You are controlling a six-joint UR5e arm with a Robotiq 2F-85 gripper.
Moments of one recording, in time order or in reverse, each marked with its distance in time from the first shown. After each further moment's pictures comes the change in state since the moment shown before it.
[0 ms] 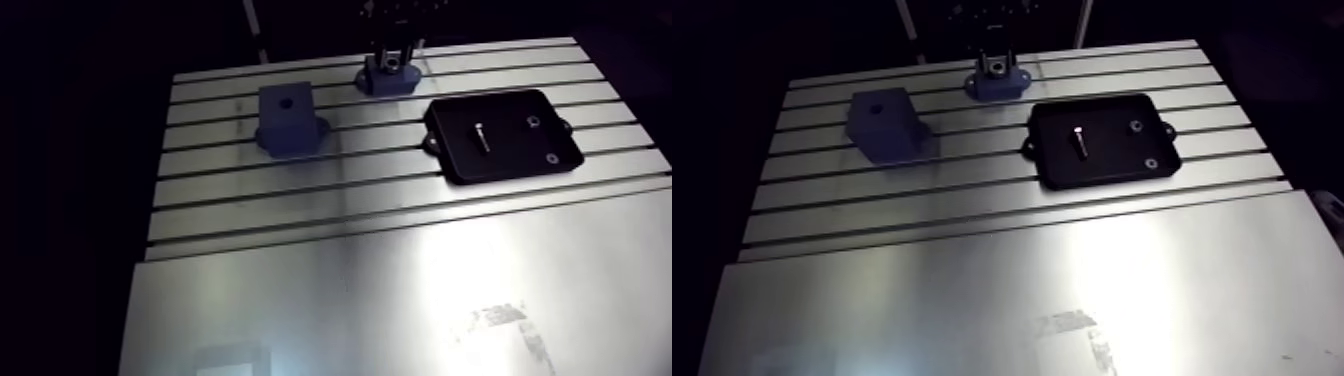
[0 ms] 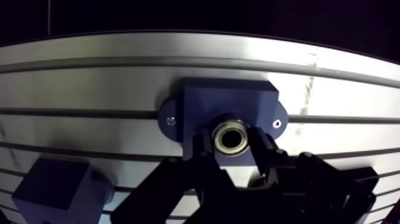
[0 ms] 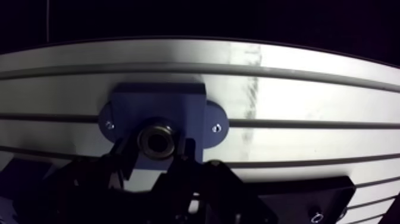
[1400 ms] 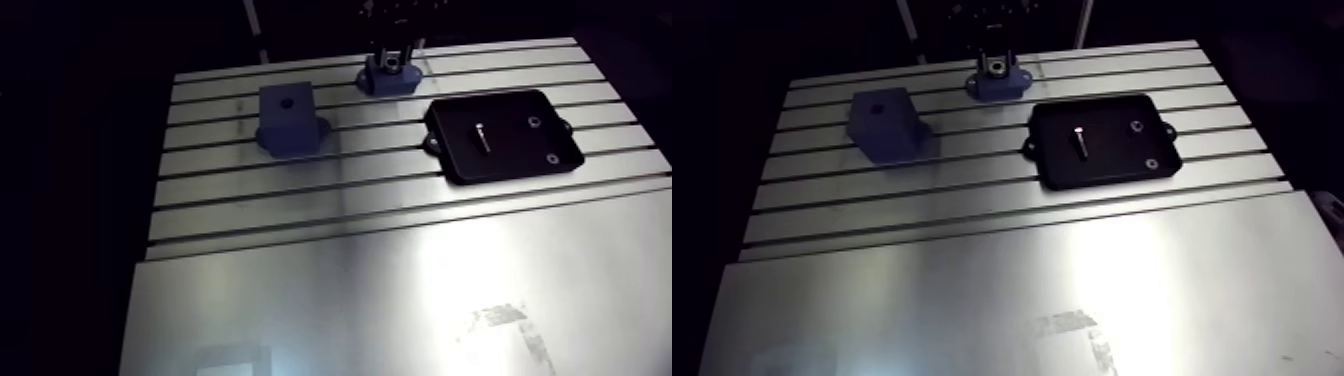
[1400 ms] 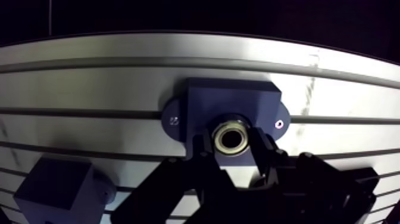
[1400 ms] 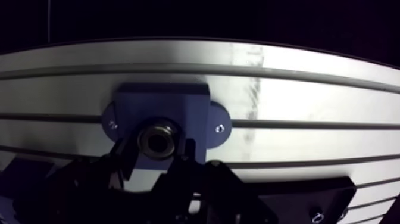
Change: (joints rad) arm 0.002 -0.001 -0.002 0.002 0.003 0.000
